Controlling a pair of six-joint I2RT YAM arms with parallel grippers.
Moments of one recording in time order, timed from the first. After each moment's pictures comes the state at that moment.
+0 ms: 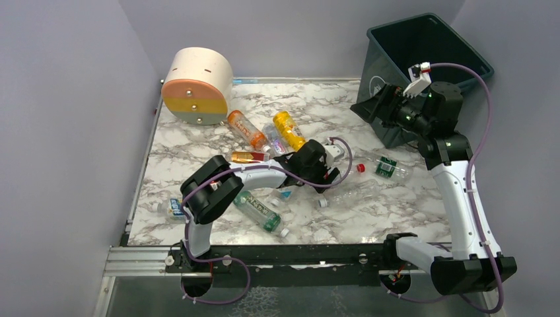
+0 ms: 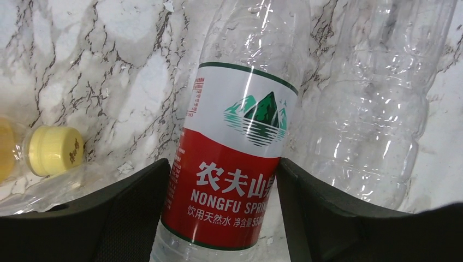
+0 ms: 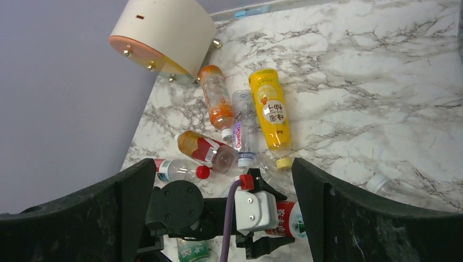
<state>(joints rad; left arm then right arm) -0.94 1.91 1.17 0.01 0.14 -0.03 0.06 1.10 1.29 -0.46 -0.52 0.47</state>
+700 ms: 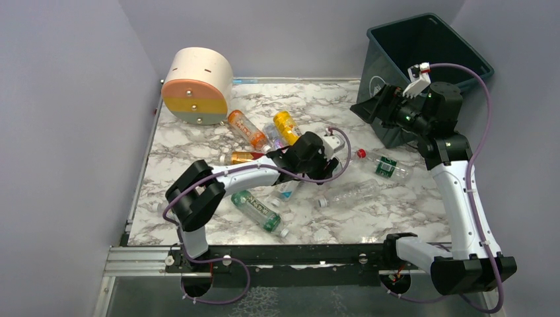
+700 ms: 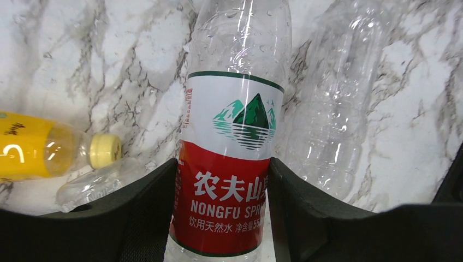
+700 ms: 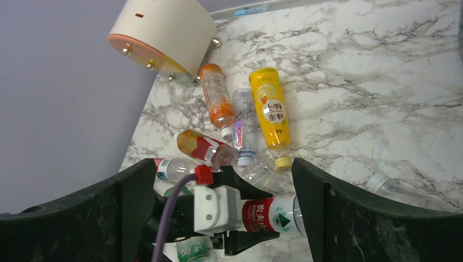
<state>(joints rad) -0.95 1.80 1.20 -0.06 0.12 -0.04 0.06 1.10 1.28 -0.46 -0.52 0.46</state>
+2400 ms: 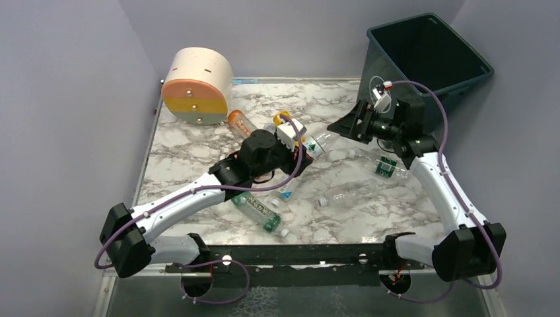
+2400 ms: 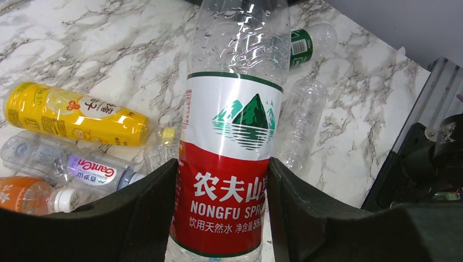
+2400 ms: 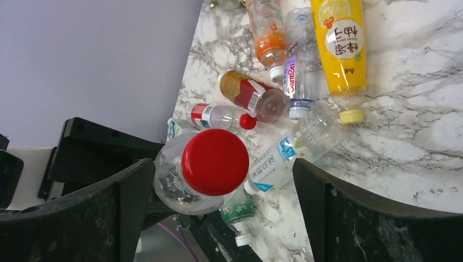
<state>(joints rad) -0.89 1.23 0.97 -0.06 0.06 -0.14 0.14 1.20 1.06 -0.28 -0.74 0.63</state>
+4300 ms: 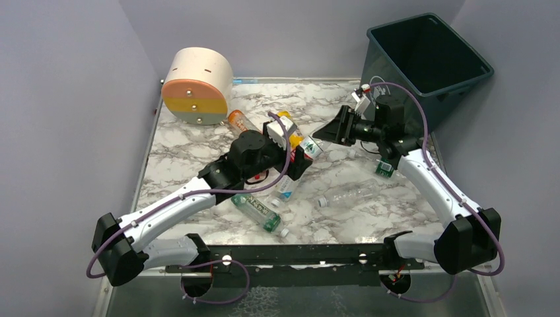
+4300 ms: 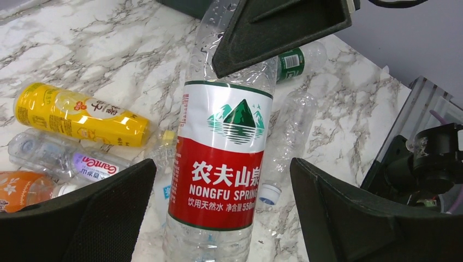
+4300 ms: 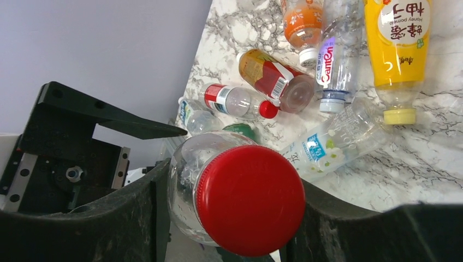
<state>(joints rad) -0.87 1.16 0.96 -0.06 0.06 -0.18 0.30 1.27 1.04 -0.19 -0.72 0.68</state>
